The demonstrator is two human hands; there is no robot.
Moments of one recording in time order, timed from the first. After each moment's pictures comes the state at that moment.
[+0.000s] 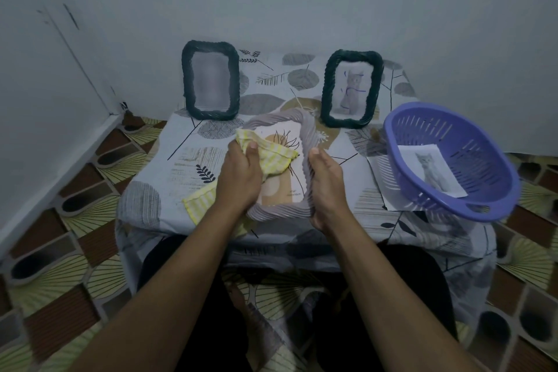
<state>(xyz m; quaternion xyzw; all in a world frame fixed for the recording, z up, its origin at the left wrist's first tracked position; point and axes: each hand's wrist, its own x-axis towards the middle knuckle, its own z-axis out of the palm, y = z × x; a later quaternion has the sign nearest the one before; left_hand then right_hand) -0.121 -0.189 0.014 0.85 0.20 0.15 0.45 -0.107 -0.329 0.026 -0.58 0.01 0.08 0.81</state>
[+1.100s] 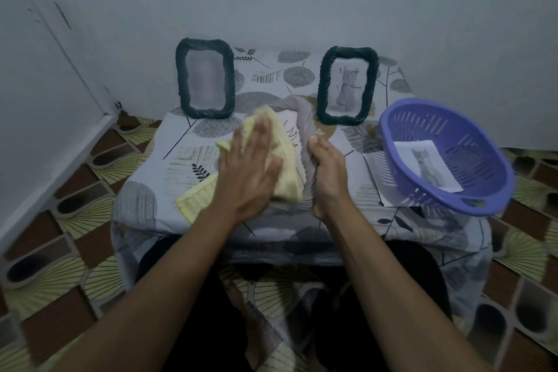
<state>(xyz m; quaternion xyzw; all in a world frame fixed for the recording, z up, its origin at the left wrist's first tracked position) -0.131 -0.186 0.007 0.96 -0.01 0.13 0.24 -0.105 -0.325 0.045 -0.51 0.01 0.07 0.86</state>
